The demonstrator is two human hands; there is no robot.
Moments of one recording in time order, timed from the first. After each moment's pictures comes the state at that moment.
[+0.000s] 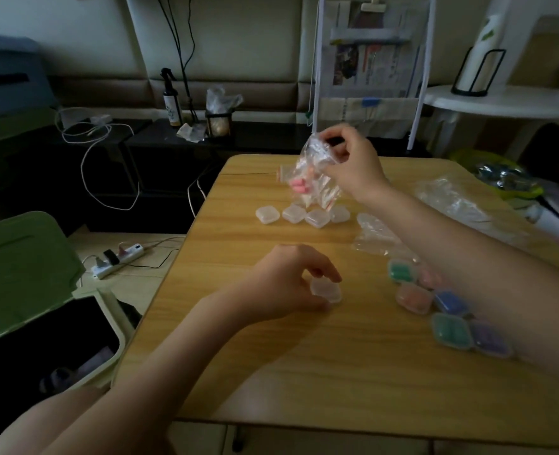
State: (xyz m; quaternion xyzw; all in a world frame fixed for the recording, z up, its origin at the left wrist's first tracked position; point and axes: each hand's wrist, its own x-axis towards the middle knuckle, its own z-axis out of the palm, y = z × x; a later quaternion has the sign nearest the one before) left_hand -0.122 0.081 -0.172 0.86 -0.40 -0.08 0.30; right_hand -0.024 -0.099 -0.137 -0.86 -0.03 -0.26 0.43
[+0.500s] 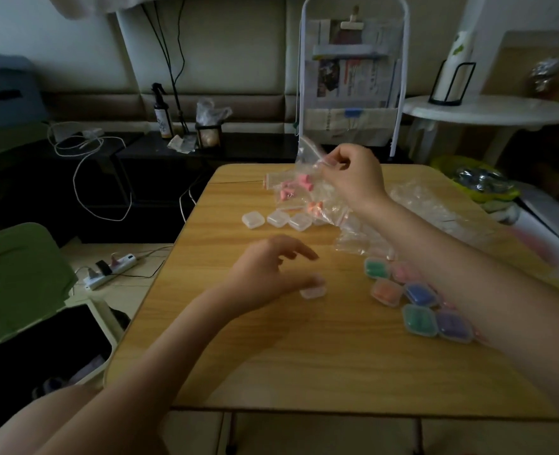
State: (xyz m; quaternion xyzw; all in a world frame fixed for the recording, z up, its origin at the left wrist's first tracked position) left_hand -0.124 0.078 -0.174 0.87 -0.33 -0.03 0.37; right_hand -0.066 -0.108 -0.126 -0.87 0.03 -0.31 0.39
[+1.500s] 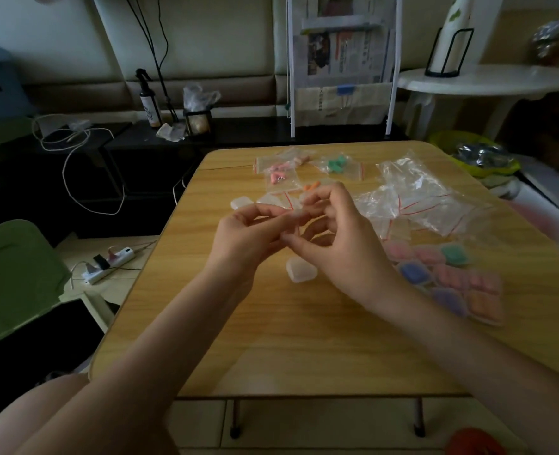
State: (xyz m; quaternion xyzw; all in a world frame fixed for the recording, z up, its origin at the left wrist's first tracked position) left_hand -0.136 0.061 -0.160 0.61 -0.08 -0.12 0.78; right_hand -0.182 -0.071 -0.168 -0.83 -0.09 -0.22 0.50
